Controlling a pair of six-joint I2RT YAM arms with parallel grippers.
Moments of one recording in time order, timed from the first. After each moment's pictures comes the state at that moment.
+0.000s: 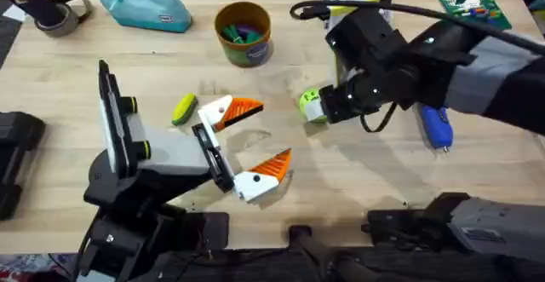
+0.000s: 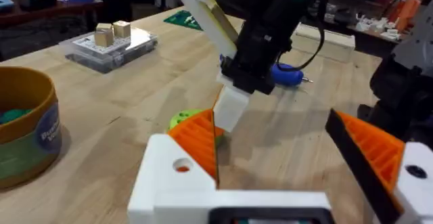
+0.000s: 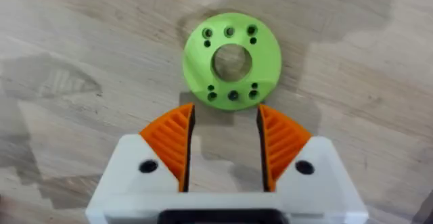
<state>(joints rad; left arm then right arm) -0.28 0.00 0.01 -0.06 0.82 -0.09 0.62 1.40 0.93 -0.78 0.03 0.33</state>
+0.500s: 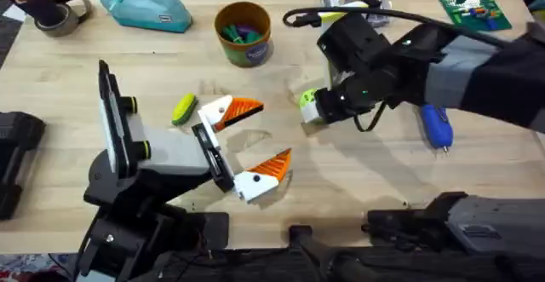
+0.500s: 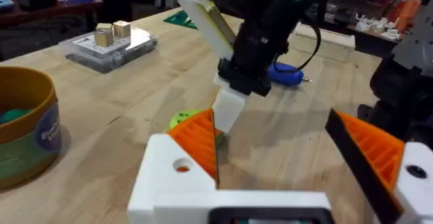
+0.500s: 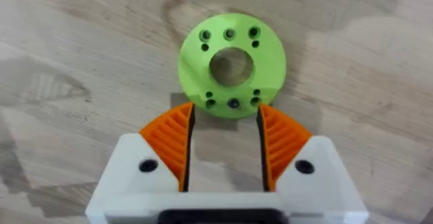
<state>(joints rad) -0.28 0.00 0.01 -0.06 0.82 -0.09 0.62 1.48 0.93 -0.75 0.03 0.33</state>
